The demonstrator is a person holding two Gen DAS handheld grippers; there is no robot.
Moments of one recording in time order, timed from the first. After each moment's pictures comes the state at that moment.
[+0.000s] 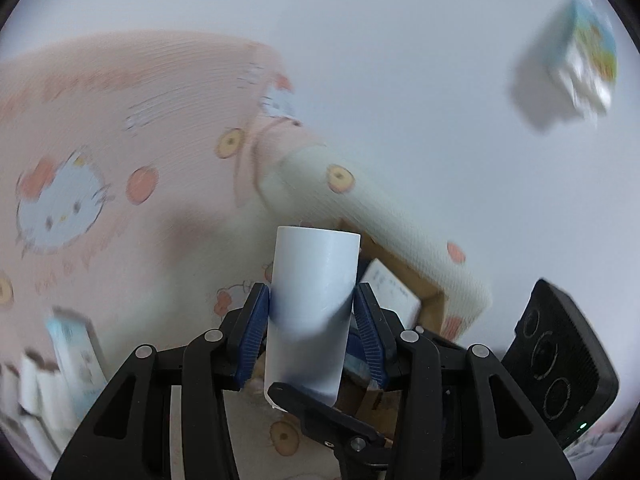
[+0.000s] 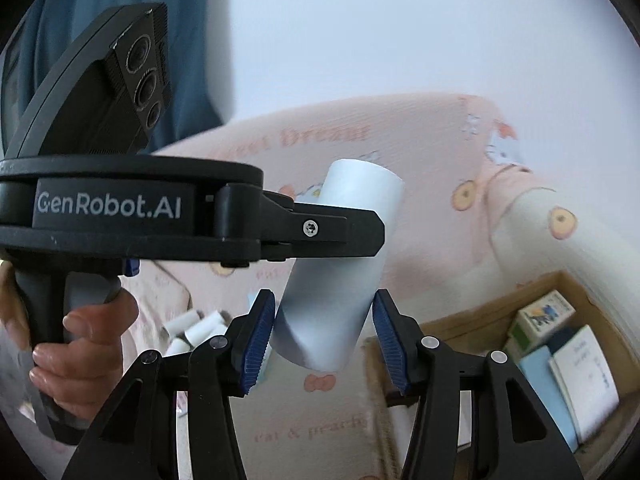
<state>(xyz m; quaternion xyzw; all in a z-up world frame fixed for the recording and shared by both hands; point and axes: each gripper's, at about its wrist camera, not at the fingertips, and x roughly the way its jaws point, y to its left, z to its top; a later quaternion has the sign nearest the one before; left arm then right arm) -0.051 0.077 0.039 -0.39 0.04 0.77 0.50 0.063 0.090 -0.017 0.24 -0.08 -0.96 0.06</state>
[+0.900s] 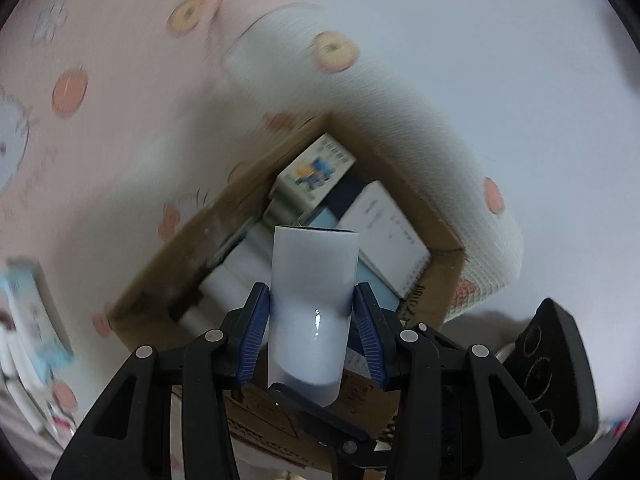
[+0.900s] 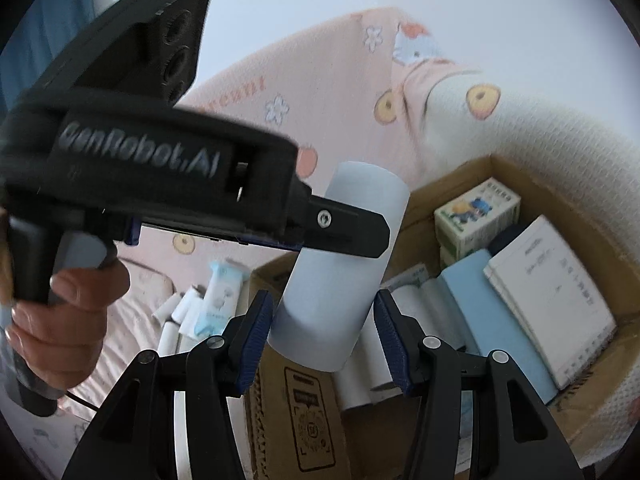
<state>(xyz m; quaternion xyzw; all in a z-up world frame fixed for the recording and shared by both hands) -0.058 0.212 -0.050 -0.59 0.10 0.67 0.43 0.066 0.213 -0.086 0.34 -0.20 -0.92 0.05</state>
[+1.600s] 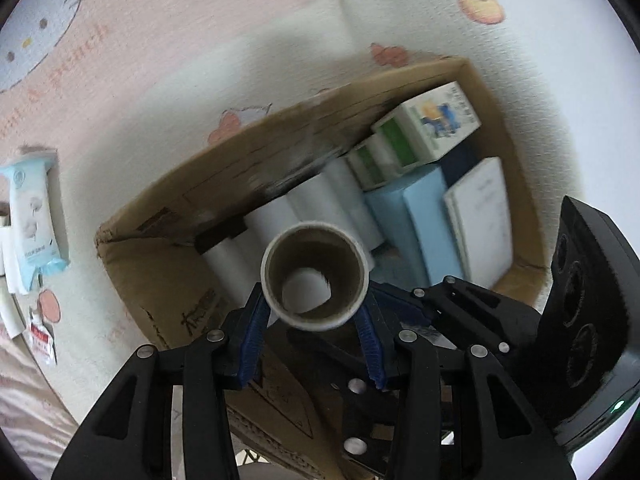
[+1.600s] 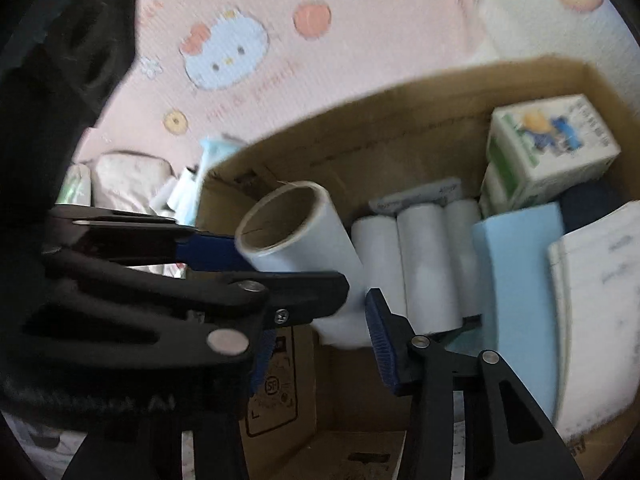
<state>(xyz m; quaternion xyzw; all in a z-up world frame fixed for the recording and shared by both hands) -0.072 0.200 -0.128 -0.70 0.09 0.65 0.28 -0.016 0.231 -0.154 0.57 -0.16 -0.79 0.15</state>
